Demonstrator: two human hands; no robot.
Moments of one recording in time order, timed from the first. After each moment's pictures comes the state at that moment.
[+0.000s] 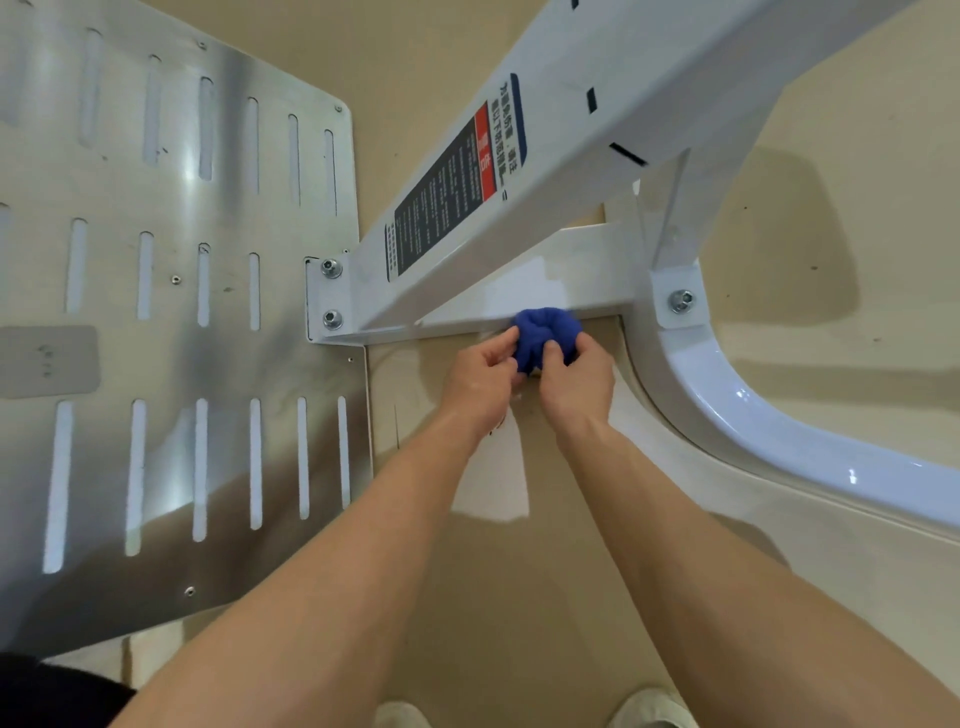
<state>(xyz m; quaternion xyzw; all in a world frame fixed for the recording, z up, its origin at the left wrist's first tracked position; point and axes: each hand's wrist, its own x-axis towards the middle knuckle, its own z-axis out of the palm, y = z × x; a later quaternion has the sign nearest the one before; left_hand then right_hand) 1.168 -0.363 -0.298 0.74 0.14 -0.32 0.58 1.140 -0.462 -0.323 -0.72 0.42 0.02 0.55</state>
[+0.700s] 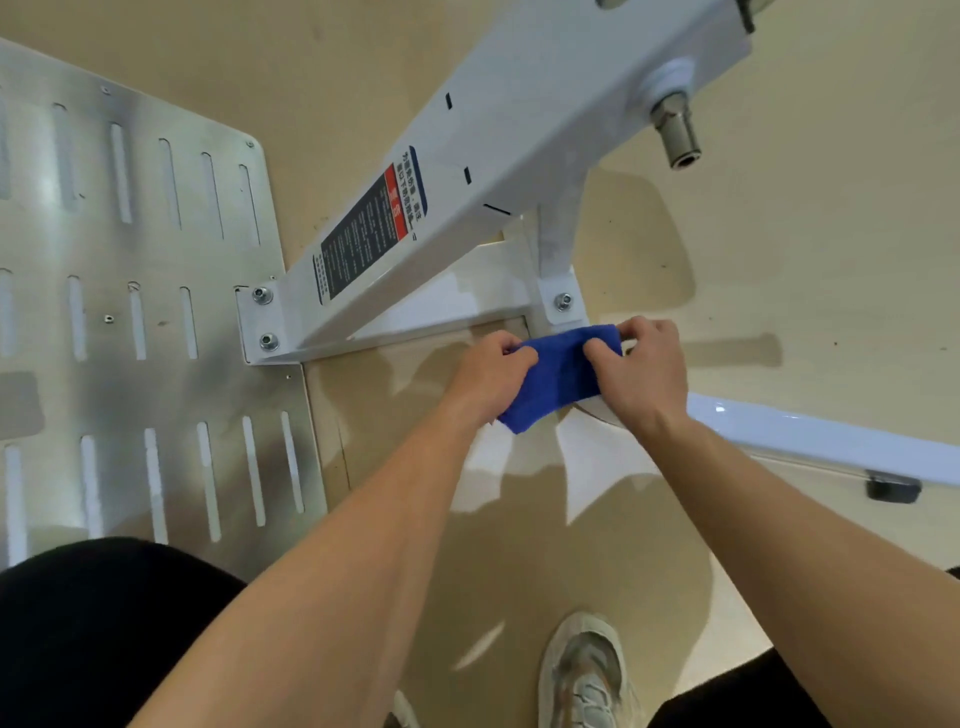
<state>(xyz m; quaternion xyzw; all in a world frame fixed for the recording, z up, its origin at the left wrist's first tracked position) 1.153 -0.426 -0.237 0.79 0.01 -0.39 0.46 1.076 -0.574 -0.206 -0.82 0.42 0.01 0.38</state>
